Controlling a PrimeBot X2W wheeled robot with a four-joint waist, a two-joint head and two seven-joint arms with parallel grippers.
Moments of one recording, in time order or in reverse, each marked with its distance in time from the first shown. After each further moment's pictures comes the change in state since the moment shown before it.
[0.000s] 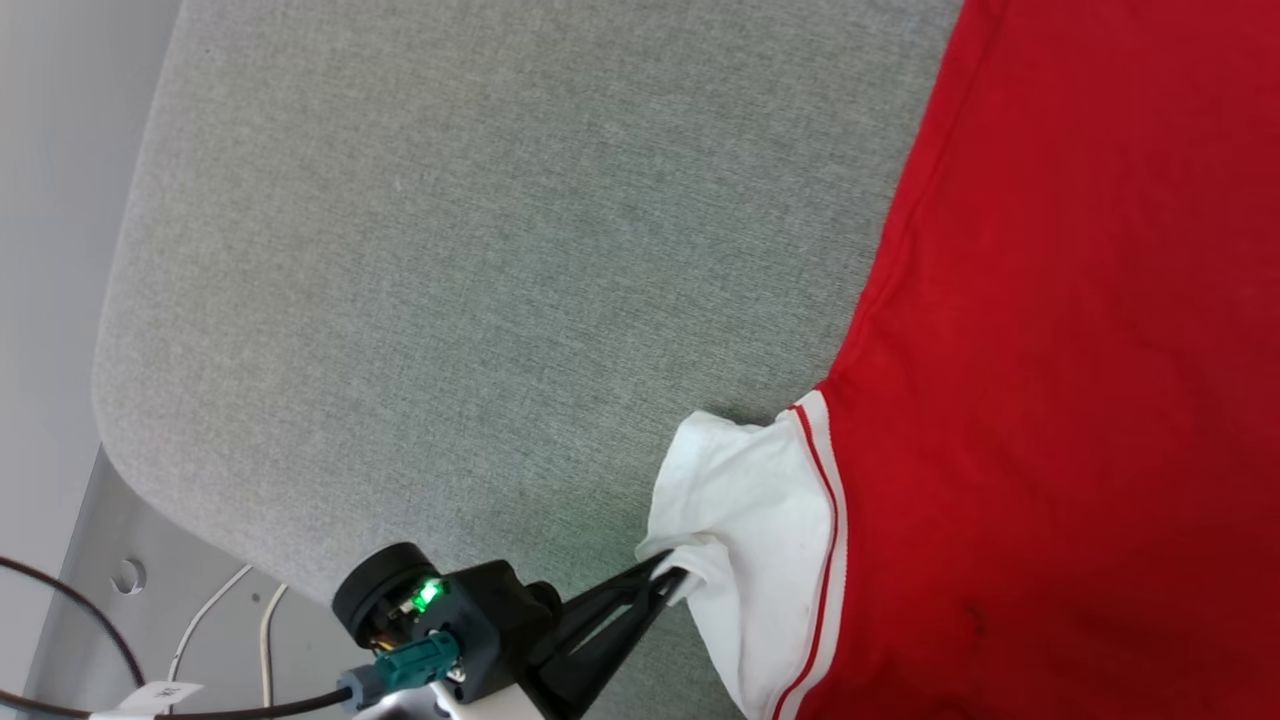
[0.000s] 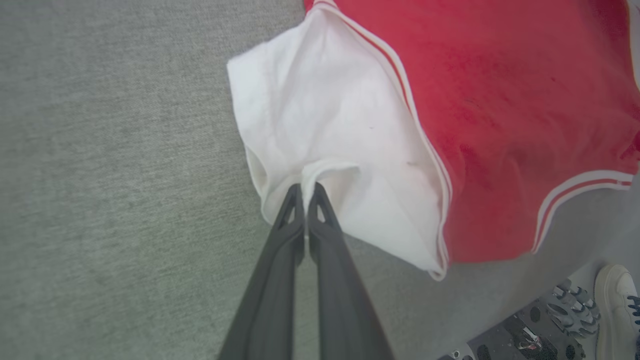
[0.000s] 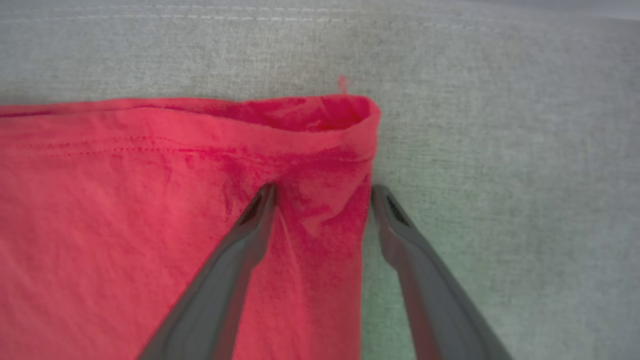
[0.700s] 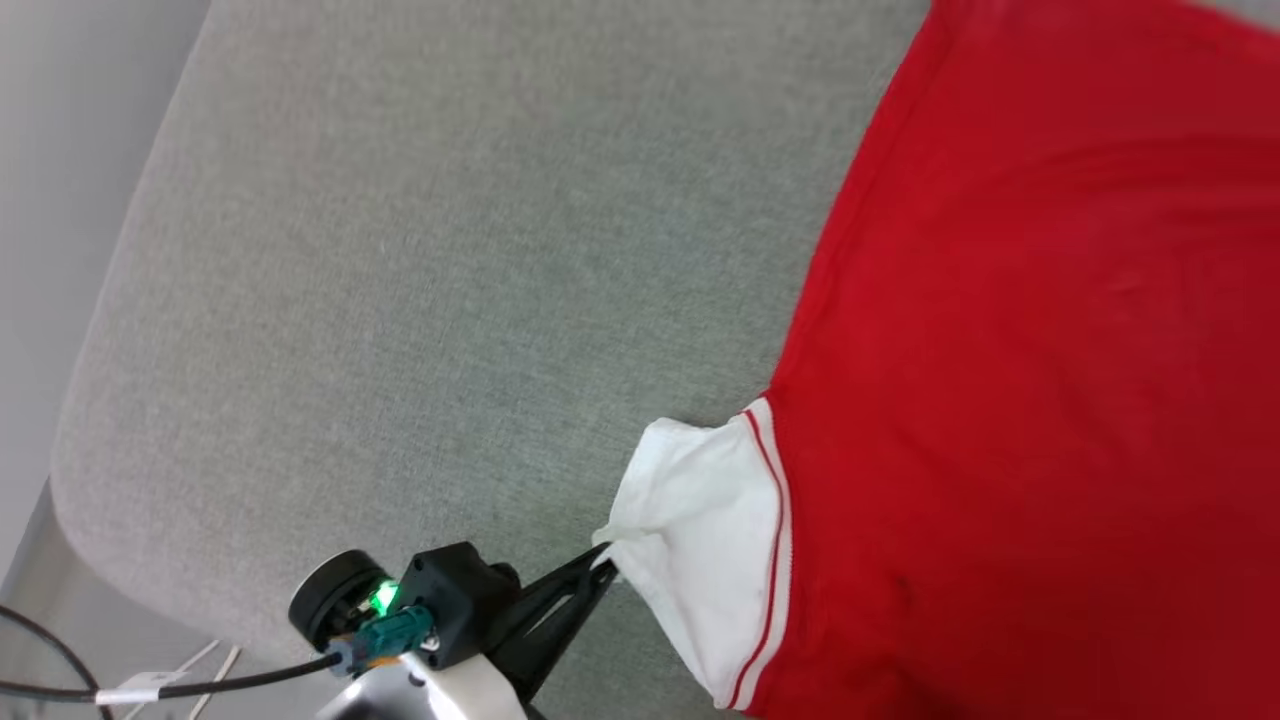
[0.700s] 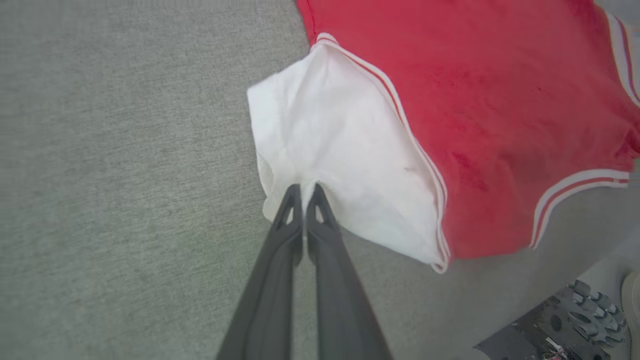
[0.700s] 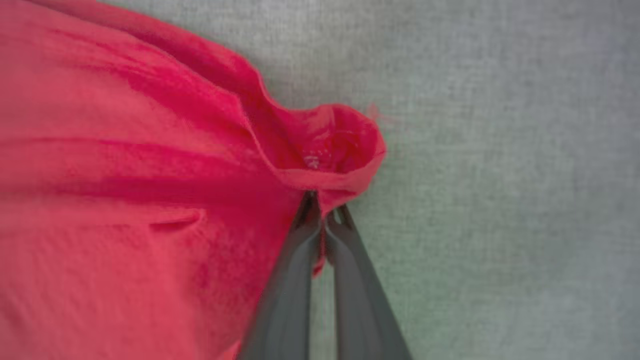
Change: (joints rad) left arm 0.004 0.009 0.012 0.100 -0.012 0.018 -0.018; right arm 0.262 0.035 -0.027 0.070 0.121 0.000 -0.107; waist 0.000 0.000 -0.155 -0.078
